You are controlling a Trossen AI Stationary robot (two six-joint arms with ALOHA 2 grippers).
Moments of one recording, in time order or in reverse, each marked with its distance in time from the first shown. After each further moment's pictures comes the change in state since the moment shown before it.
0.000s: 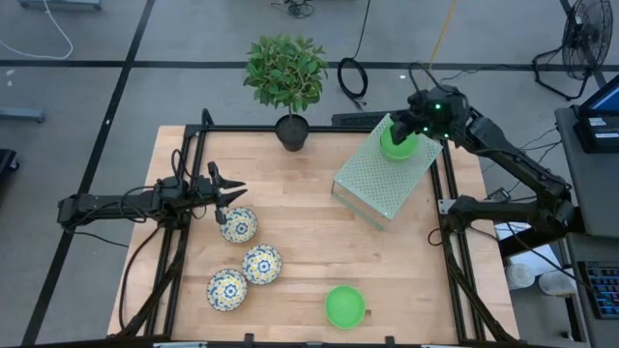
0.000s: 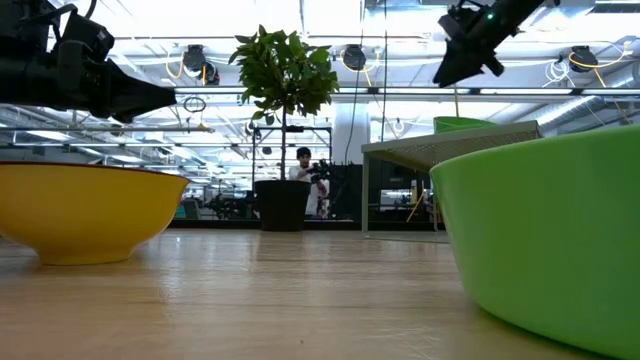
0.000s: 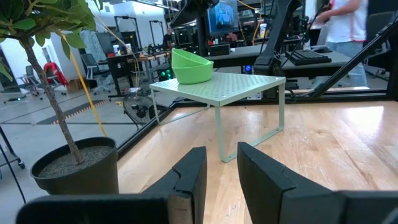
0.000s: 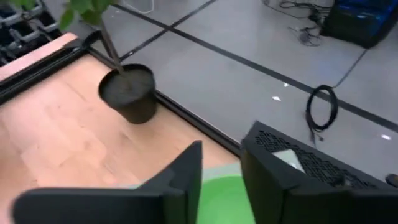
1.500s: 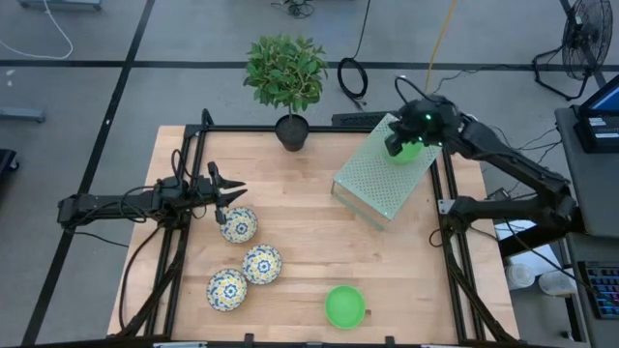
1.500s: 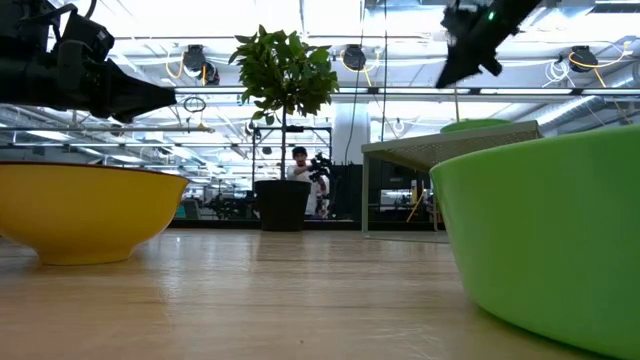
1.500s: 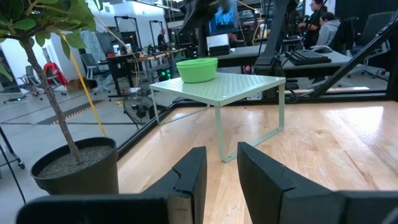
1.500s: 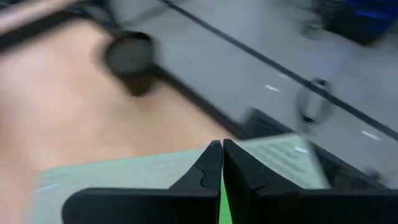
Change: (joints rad) left arm 0.000 0.000 0.000 0.000 0.000 0.000; right arm 0.118 -0.008 -0.020 -0.052 0.048 -0.028
